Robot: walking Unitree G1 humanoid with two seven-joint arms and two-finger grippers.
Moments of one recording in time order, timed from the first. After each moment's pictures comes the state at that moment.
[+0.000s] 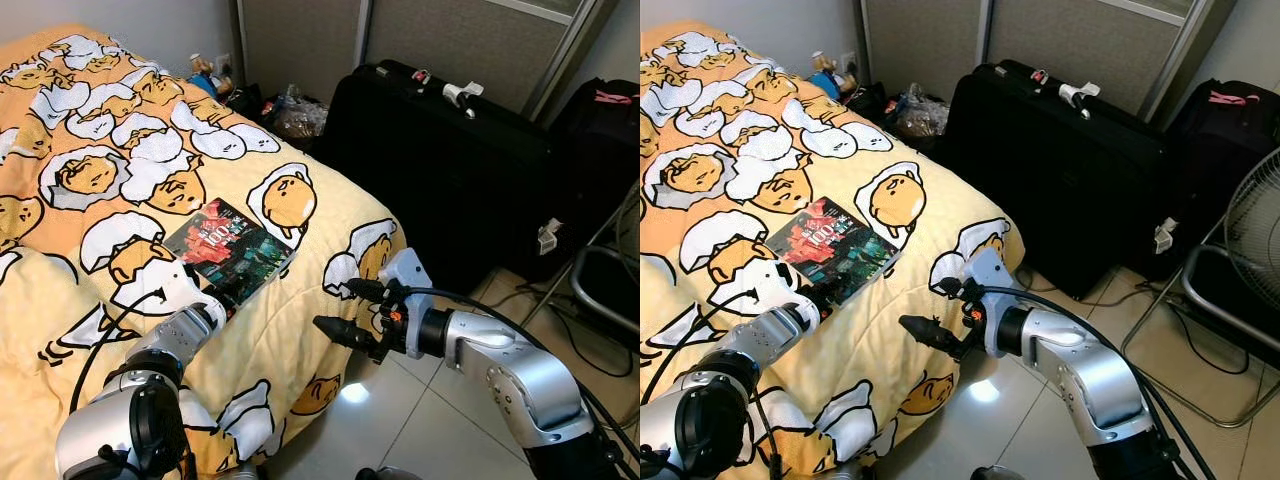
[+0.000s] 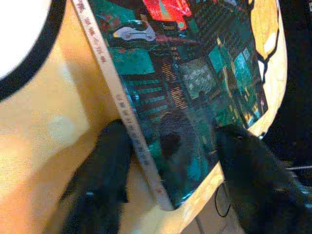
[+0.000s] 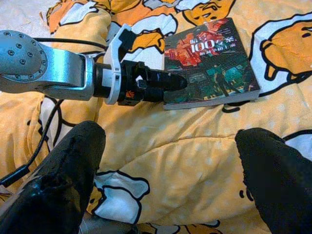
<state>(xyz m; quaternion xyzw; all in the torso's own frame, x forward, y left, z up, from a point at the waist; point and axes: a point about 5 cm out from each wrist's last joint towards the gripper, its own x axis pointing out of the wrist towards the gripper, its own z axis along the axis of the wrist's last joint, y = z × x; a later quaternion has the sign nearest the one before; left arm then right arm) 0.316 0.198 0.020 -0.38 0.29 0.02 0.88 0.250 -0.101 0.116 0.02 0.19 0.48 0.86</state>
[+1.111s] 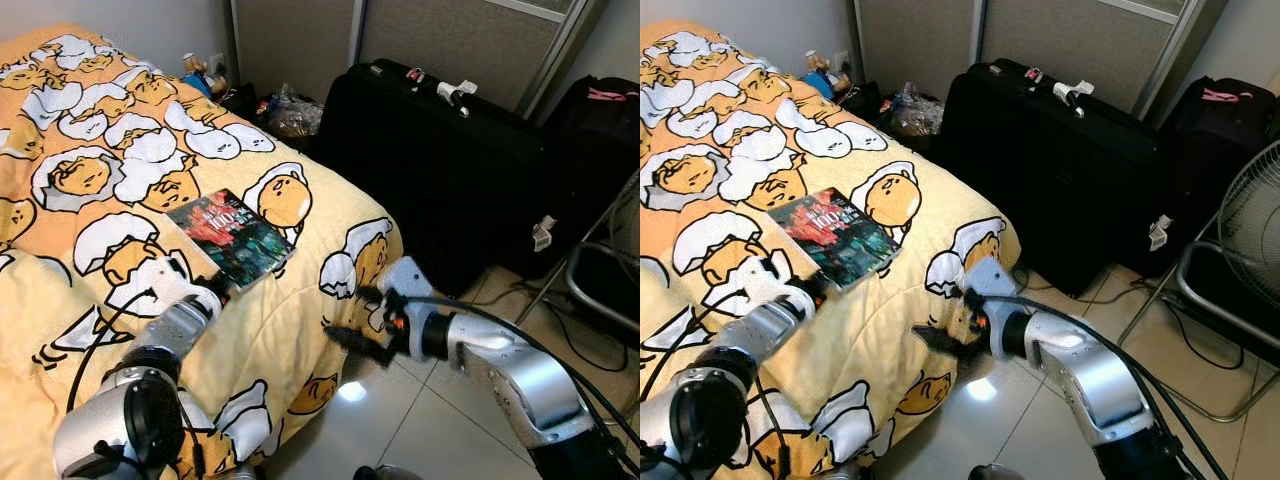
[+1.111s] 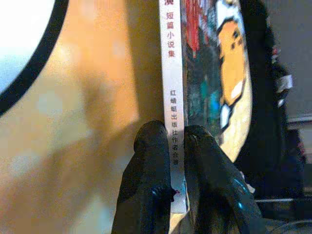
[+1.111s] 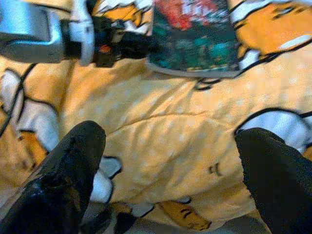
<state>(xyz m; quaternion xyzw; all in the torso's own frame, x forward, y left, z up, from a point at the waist) 0.324 0.212 0.033 -0.46 0.21 0.06 0.86 0.259 -0.110 0.107 -0.03 0.20 0.45 0.87</state>
